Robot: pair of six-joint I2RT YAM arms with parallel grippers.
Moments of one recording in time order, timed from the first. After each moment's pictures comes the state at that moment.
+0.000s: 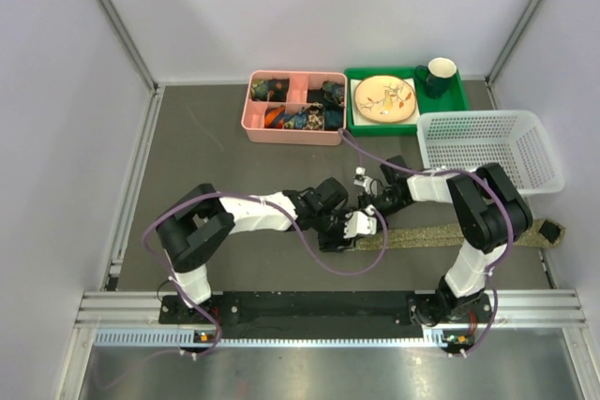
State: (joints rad) left arm -0.99 1.79 1.01 -0.18 0.43 0.57; right arm 0.38 1.75 0.77 -0.39 -0.94 0.19
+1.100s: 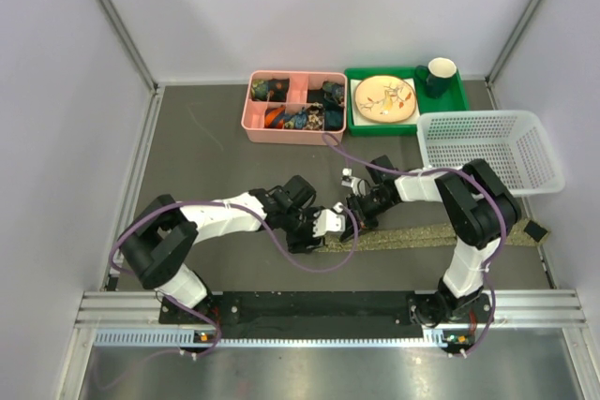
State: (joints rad) left arm -0.86 1.57 0.83 -0.35 0.43 0.64; right arm 0.48 1.80 0.82 -0.32 -0.87 0.21
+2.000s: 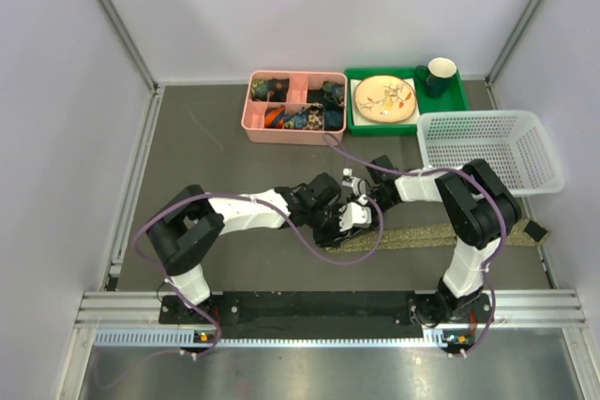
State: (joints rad) left arm -0.96 1.73 0.98 -0.21 0.48 0.44; right arm 0.48 1.80 0.82 -0.32 -0.87 0.21
